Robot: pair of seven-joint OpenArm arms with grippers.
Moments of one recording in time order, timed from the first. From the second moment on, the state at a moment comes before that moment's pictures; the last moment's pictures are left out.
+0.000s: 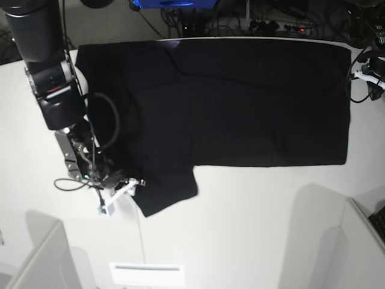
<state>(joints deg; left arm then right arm) 22.1 -12.1 -56.5 105.1 -23.8 -29.6 47.5 33.4 15.8 -30.0 40.8 47.8 3.1 -30.8</state>
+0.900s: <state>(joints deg) 0.8 -25.4 -38.6 73.3 -23.5 -23.5 47.0 32.0 16.3 -29.6 40.6 48.7 3.2 -30.1</state>
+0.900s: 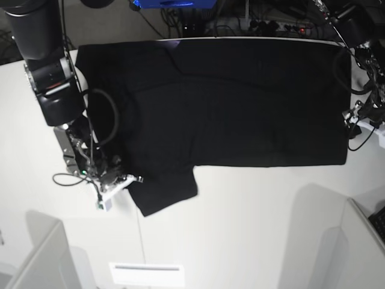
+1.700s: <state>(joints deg) -1.1 -28.1 -31.5 70.5 -23.7 -23.5 46.9 32.1 16.3 -29.6 40.6 48.8 3.2 -30.4</state>
